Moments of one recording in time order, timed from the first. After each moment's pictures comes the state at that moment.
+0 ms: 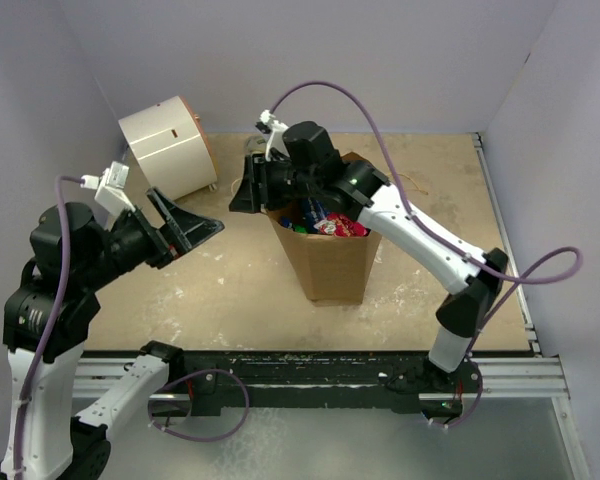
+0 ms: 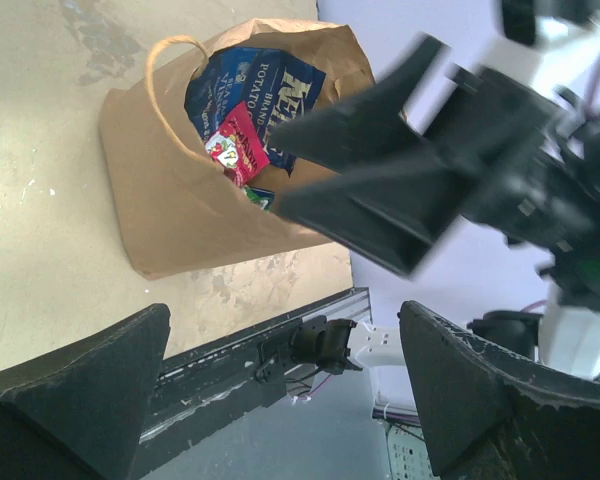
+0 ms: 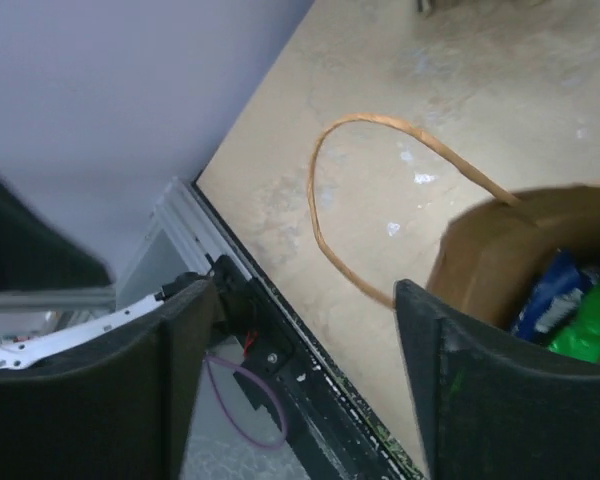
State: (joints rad) left arm -0.26 0.84 1.48 -0.99 0.40 -0.86; right arm 0.87 1.67 1.89 -0.67 -0.21 0.55
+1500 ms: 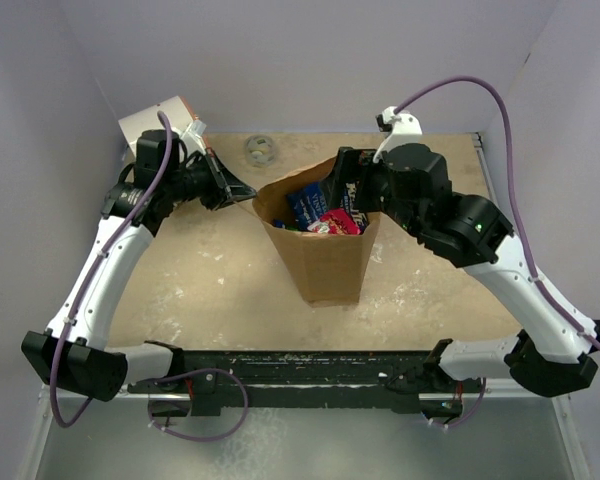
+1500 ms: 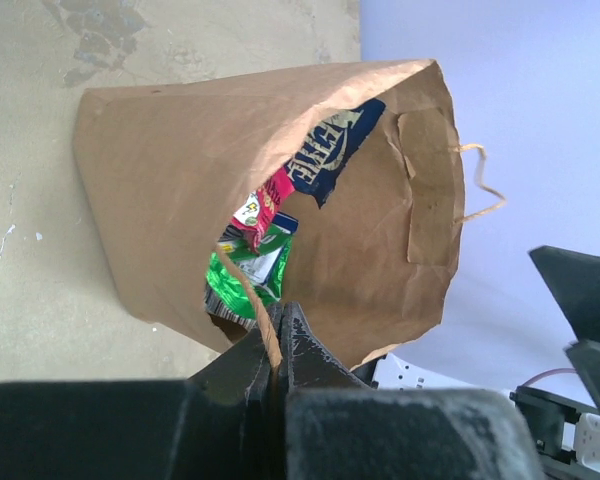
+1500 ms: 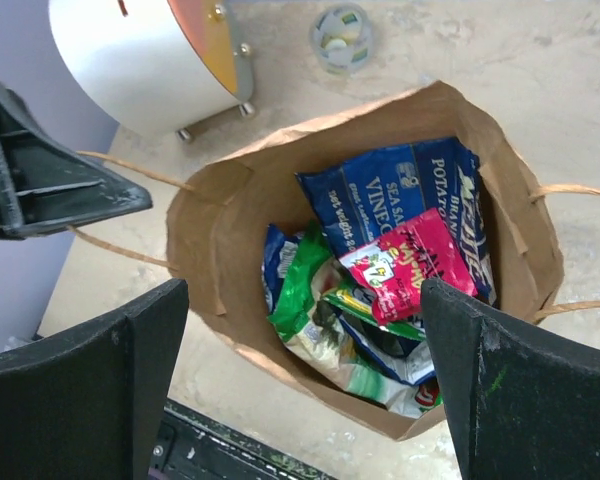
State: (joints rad) left arm -0.24 1.27 1.39 -0.66 0.55 -0.83; right arm 0.86 1.25 1.72 -0.84 0.40 0.50
